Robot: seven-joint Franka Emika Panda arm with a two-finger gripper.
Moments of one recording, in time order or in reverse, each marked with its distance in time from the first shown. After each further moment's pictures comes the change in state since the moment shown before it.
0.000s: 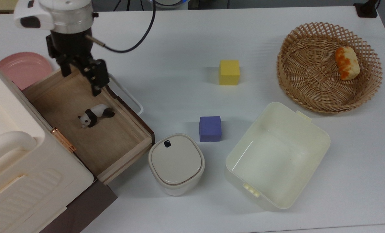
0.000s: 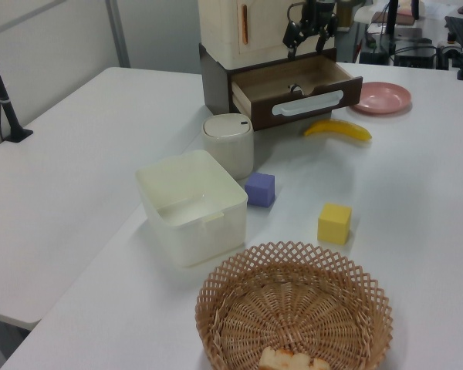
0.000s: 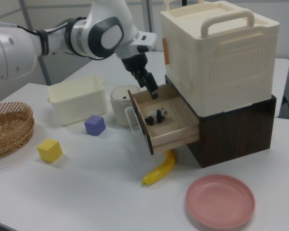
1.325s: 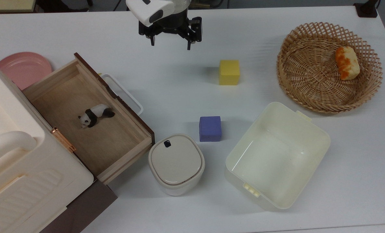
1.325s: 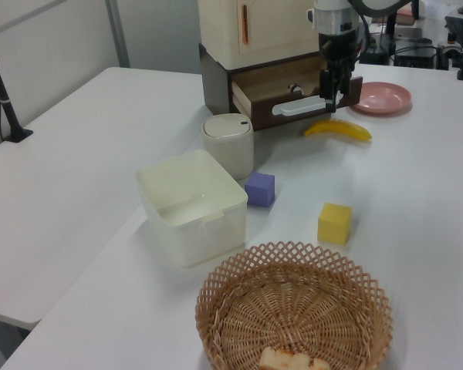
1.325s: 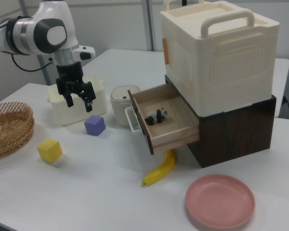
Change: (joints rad) arm 0.082 -0.212 0.229 -0.250 0.000 -0.304 -0.211
